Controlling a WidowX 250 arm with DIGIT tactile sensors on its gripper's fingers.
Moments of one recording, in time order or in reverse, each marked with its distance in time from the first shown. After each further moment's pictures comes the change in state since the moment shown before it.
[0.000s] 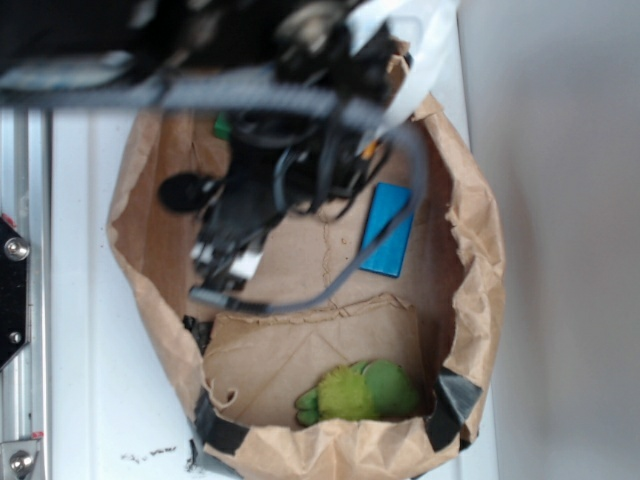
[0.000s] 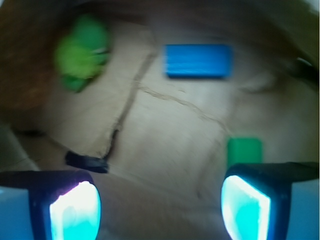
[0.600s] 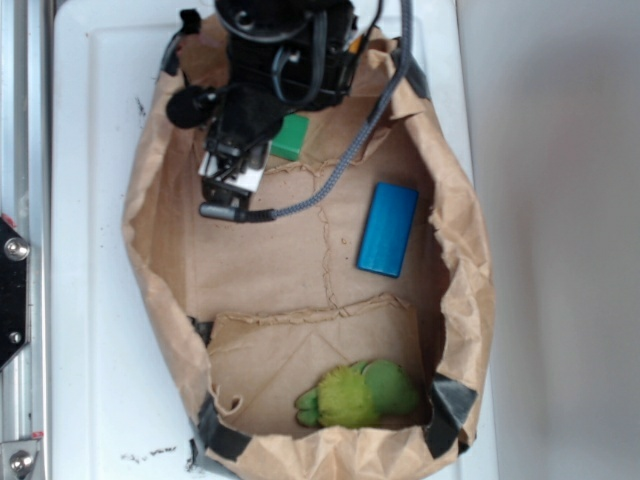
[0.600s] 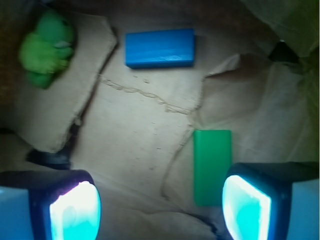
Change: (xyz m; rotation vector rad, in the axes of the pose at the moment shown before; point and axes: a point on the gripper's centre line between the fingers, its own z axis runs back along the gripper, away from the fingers) arm -0.016 0.032 -0.019 0.035 0.020 0.020
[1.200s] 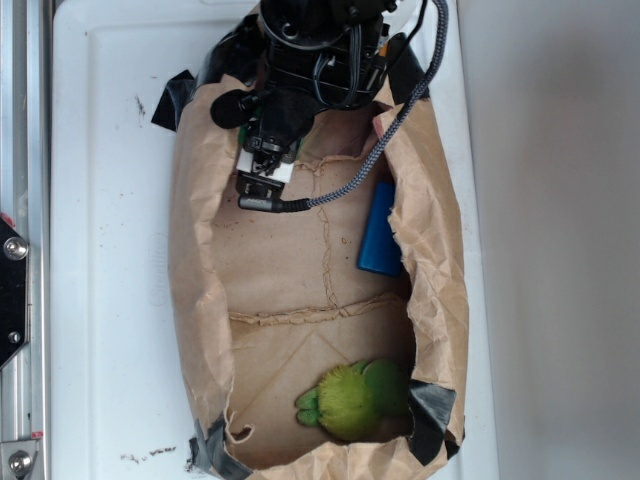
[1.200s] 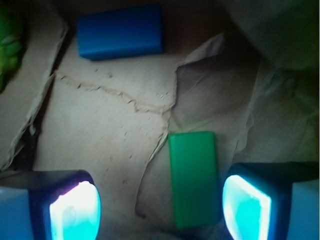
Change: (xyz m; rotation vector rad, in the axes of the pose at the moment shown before) arm 0.008 0.014 -0.027 -0.010 0.037 0.068
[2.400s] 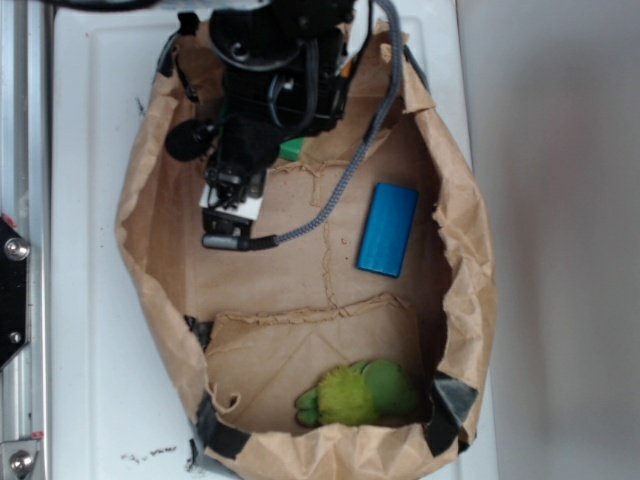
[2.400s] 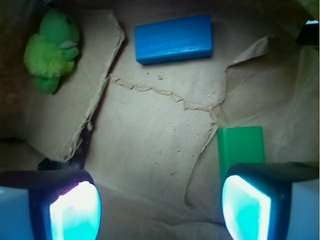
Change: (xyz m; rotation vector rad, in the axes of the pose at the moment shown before) arm -0.003 -0.037 0.015 -0.074 -0.065 -0.030
